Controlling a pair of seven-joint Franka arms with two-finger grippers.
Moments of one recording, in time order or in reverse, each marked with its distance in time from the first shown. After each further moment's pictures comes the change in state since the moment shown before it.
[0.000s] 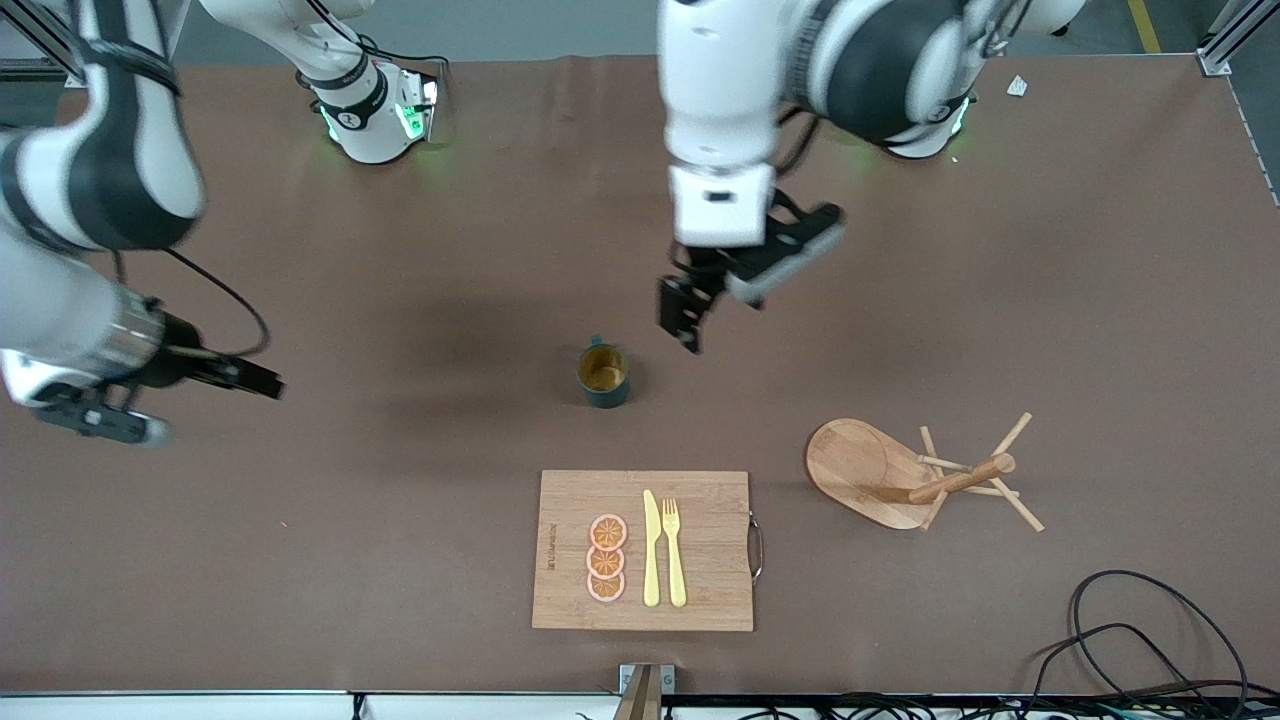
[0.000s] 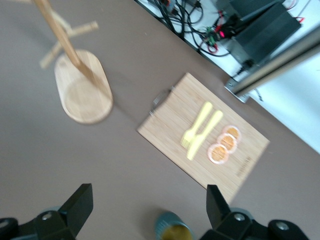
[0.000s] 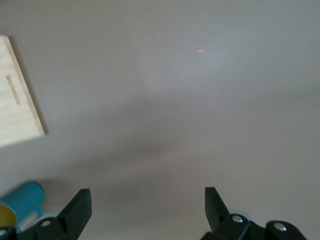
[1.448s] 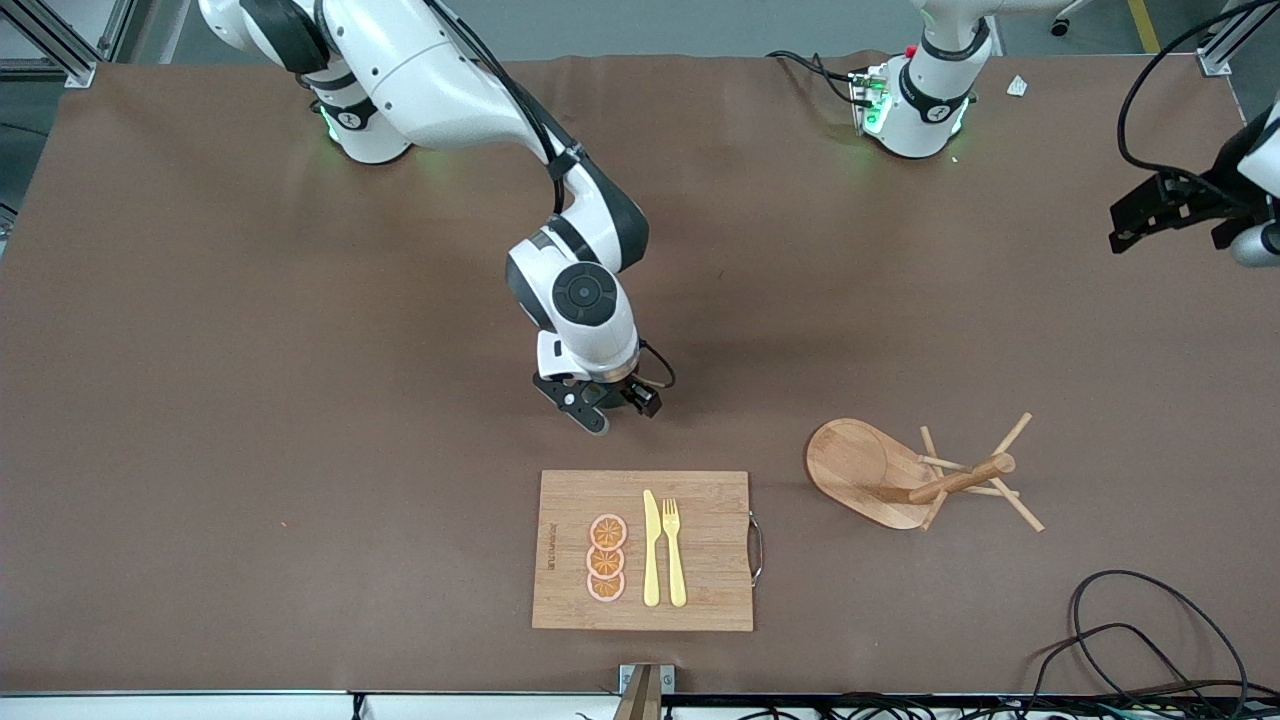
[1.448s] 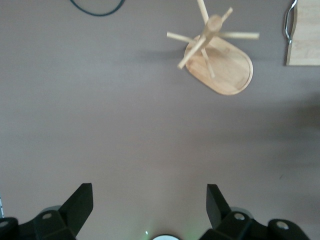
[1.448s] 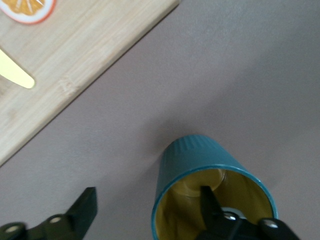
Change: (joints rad) left arm 0.490 -0.360 0.157 -0.147 -0.308 -0.444 1.372; right arm 0.581 0.521 0.004 0.240 0.000 0.353 0.961
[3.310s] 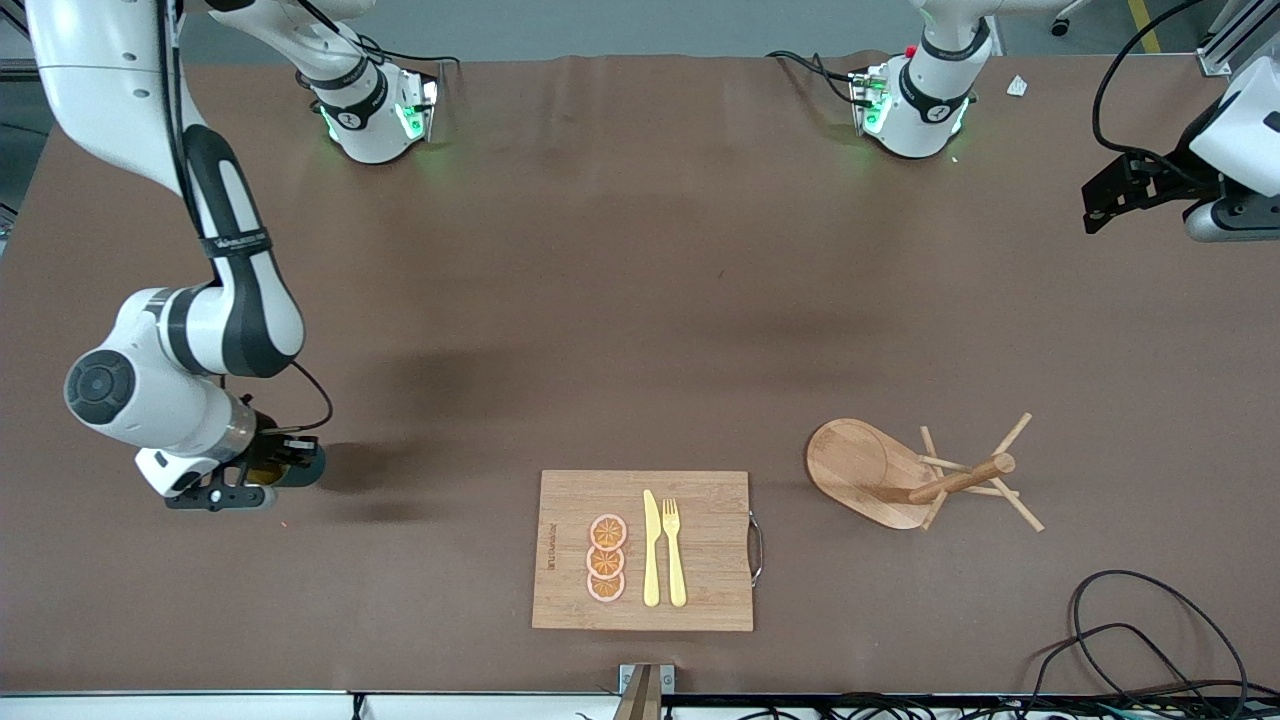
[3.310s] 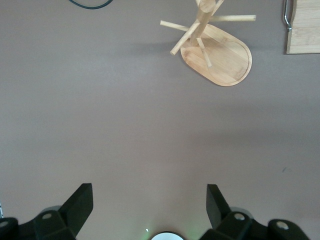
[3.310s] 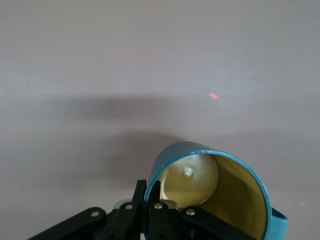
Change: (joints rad) left arm -0.006 -0.060 -0.017 -0.104 0.000 0.046 -0.001; right arm -0.664 -0.277 -0.041 -0.365 -0.005 0.081 -1.448
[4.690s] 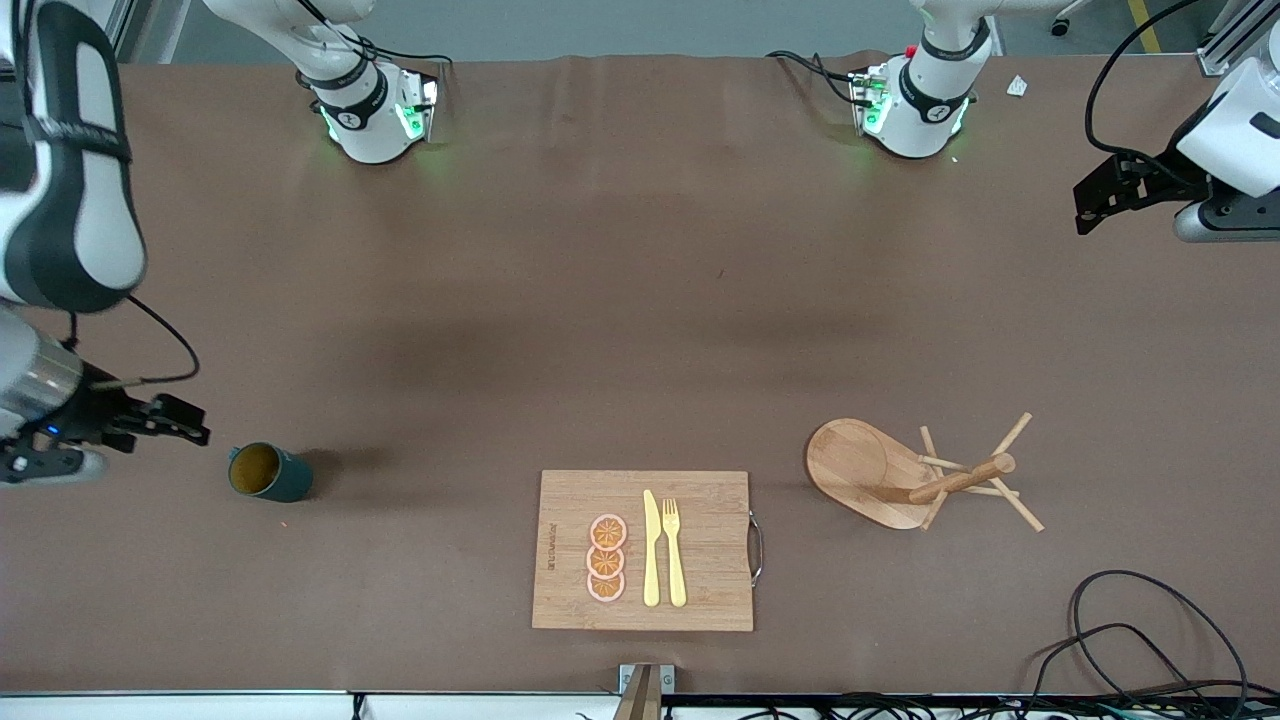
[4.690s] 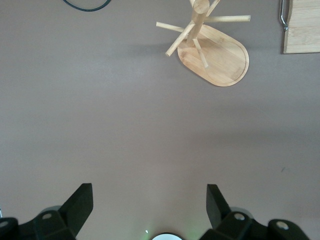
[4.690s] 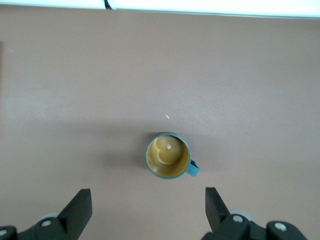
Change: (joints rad) left arm -0.003 0.001 -0.007 -0.002 0.000 0.006 0.000; right arm -0.091 -0.252 0.004 0.137 0.000 -0.286 -0.090
